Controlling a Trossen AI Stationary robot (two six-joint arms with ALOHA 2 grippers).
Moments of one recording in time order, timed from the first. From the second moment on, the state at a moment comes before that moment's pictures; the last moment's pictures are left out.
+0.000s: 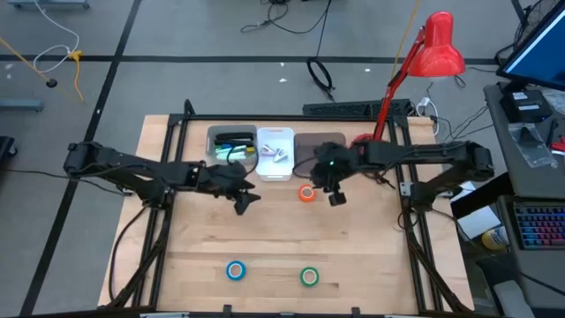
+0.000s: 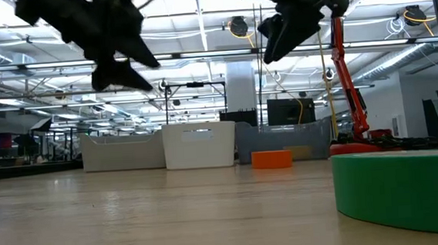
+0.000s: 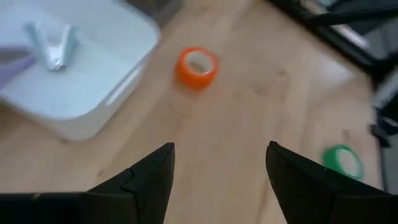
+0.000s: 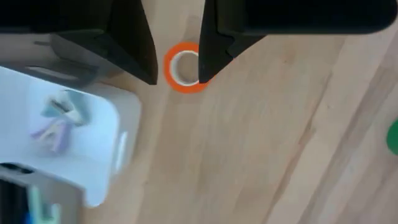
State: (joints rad) left arm -0.06 1.19 0.70 -0.14 -0.11 -0.61; right arm -0.09 1.44 1.17 -0.66 -0.10 -0.39
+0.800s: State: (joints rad) left arm -0.18 0.74 0.58 -0.24 -0.25 -0.45; right arm -0.04 1.71 1.17 -0.62 -0.05 -0.39
